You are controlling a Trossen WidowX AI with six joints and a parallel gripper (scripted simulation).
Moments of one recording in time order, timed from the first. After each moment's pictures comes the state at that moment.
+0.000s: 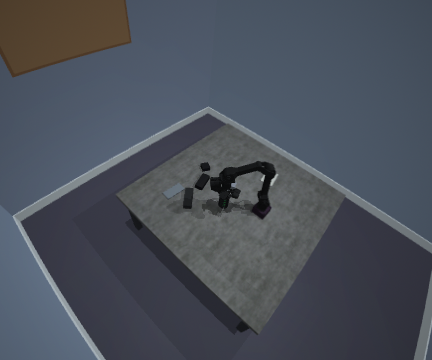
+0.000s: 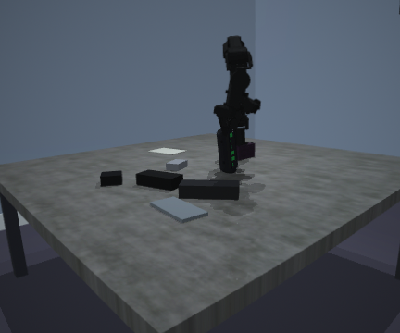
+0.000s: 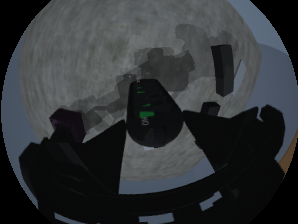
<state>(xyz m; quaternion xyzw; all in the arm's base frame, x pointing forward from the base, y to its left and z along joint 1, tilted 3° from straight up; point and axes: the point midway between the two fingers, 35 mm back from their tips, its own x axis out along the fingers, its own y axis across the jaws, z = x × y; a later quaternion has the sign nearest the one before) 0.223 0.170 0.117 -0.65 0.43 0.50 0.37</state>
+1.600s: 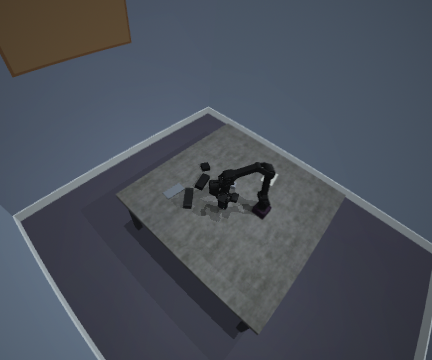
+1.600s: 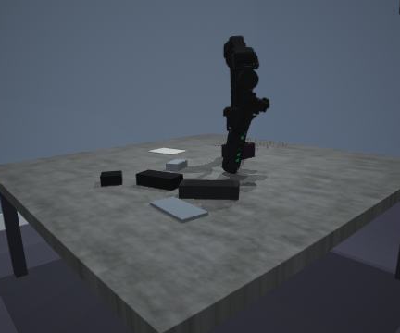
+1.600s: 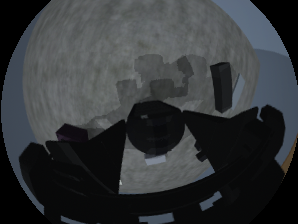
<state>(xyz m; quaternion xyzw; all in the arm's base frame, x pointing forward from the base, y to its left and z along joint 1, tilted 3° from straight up) 0.209 0.206 0.111 -0.62 0.41 0.54 0.40</state>
